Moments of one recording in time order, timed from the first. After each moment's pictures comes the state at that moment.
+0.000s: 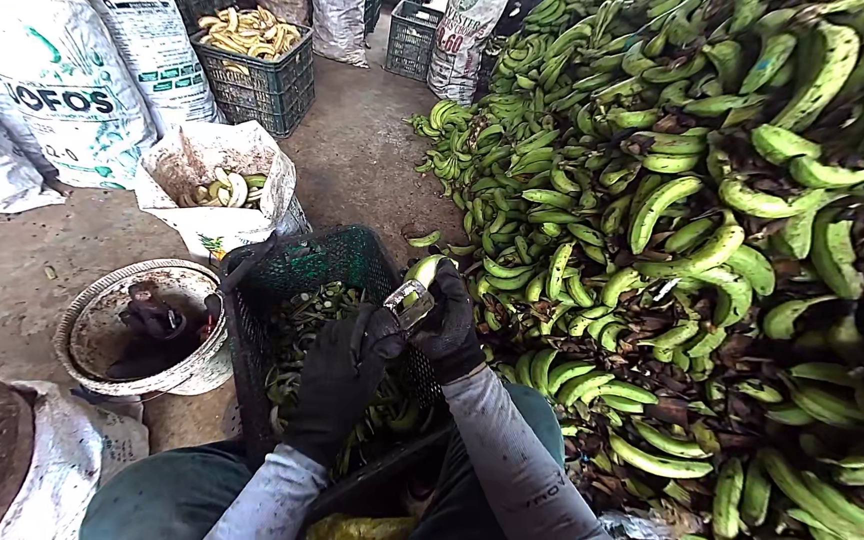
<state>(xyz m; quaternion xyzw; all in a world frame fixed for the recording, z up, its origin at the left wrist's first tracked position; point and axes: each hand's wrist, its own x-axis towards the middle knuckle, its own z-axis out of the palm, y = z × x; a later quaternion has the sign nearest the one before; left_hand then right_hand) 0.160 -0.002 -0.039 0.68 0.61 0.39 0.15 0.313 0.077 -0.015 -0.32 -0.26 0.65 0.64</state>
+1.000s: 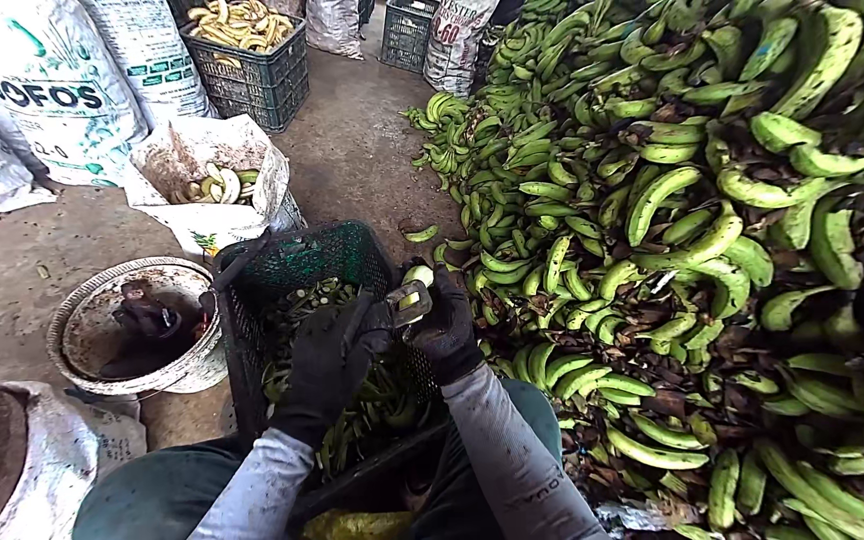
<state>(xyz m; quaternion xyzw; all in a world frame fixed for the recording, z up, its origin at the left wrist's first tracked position) 0.147 0.017 -0.055 0.72 0.55 0.41 0.12 0.326 0.078 -0.029 -0.20 -0.17 0.76 0.60</state>
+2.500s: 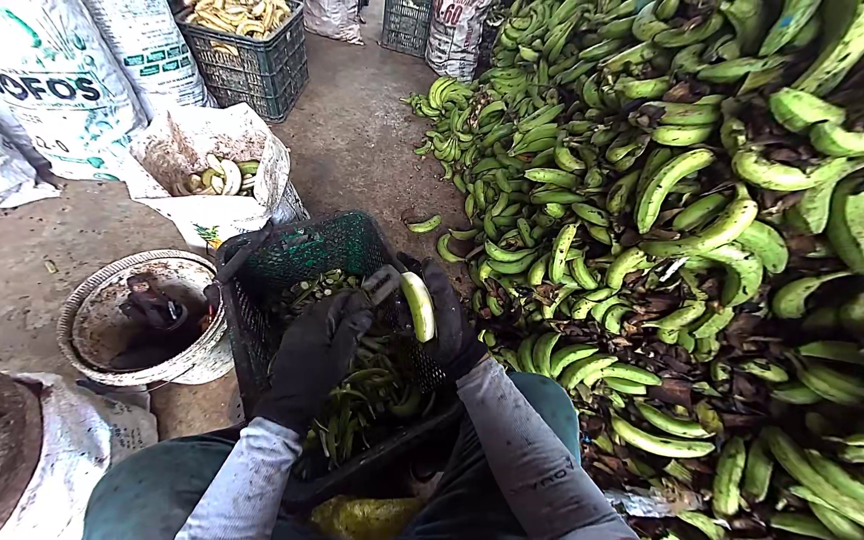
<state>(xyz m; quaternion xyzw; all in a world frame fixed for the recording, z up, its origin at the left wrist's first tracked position) 0.128 0.014 -0.035 0.67 0.62 0.30 0.27 0.332 0.067 -0.038 -0.38 -0.45 0.64 0.49</state>
